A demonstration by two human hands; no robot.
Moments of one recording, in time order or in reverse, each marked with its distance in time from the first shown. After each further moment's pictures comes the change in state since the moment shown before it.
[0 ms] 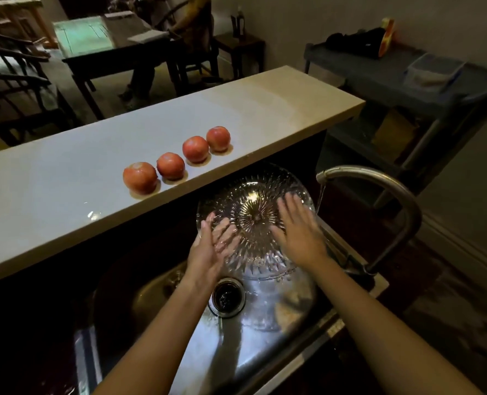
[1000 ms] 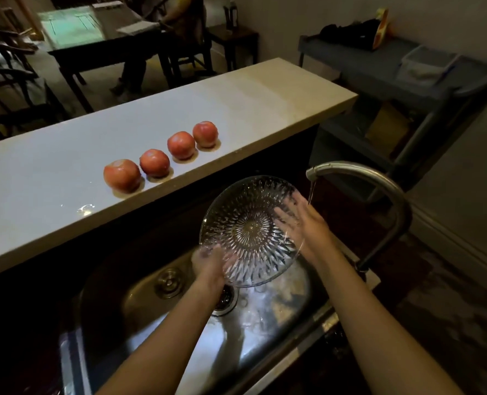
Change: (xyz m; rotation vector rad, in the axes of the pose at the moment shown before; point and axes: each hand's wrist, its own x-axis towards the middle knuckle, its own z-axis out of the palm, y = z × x) left_hand -0.008 -0.039 0.004 0.262 0.328 -0.057; right_hand -0.006 0.009 -0.038 1.938 0.031 0.461
